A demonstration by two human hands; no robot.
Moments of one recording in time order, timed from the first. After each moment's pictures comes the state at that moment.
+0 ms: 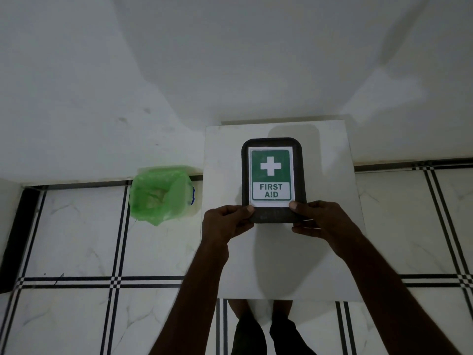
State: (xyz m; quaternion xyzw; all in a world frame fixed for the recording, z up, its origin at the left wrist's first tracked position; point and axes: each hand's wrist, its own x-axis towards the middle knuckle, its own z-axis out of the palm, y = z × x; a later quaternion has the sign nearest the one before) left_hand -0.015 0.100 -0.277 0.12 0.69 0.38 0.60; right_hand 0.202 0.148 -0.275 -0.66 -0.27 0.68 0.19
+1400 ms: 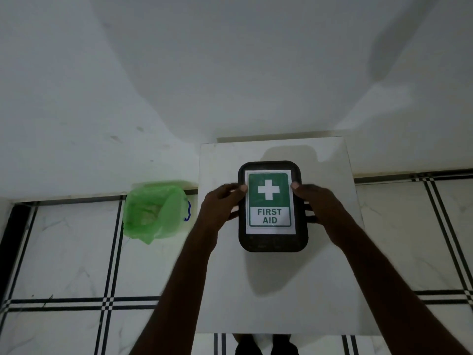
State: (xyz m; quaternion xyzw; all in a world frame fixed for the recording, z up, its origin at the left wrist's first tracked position) left_hand -0.030 0.181 -0.277 0.27 0.67 0.34 0.60; right_hand 0.188 0.216 -0.288 -0.65 -0.39 0.62 0.20
